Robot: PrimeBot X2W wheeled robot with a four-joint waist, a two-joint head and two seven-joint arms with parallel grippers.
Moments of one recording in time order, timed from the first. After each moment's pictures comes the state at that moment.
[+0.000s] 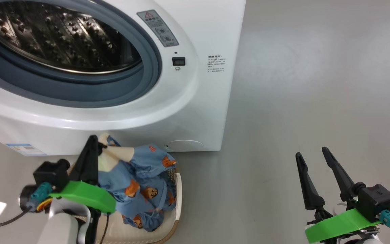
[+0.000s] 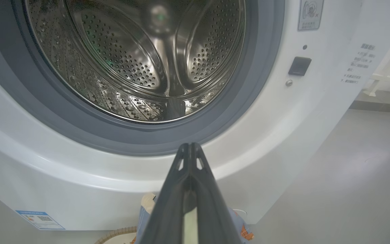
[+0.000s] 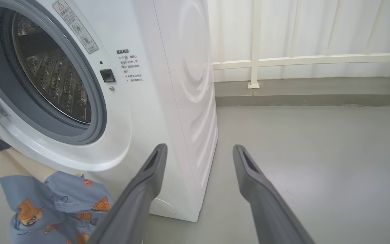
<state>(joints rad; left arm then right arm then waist) -0.32 0.05 -0.09 0.40 -0.26 -0.13 -0.25 -0.02 -0.05 0.01 -0.04 0.17 0.13 -0.20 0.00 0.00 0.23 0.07</state>
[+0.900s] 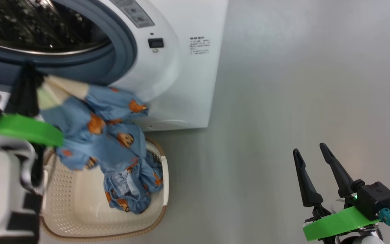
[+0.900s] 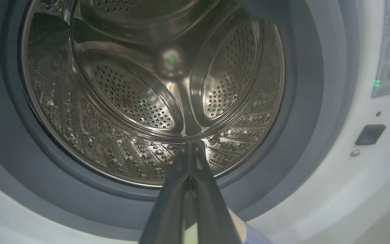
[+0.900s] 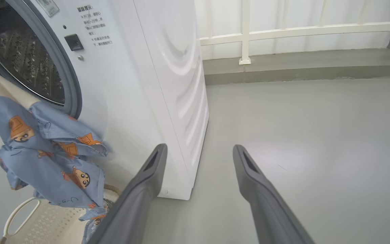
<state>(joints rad) -0.57 0.17 -0.01 0.38 -0.25 -0.13 -0.21 -0.02 -0.05 0.02 -0.05 0.18 0.13 -0.20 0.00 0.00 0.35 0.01</state>
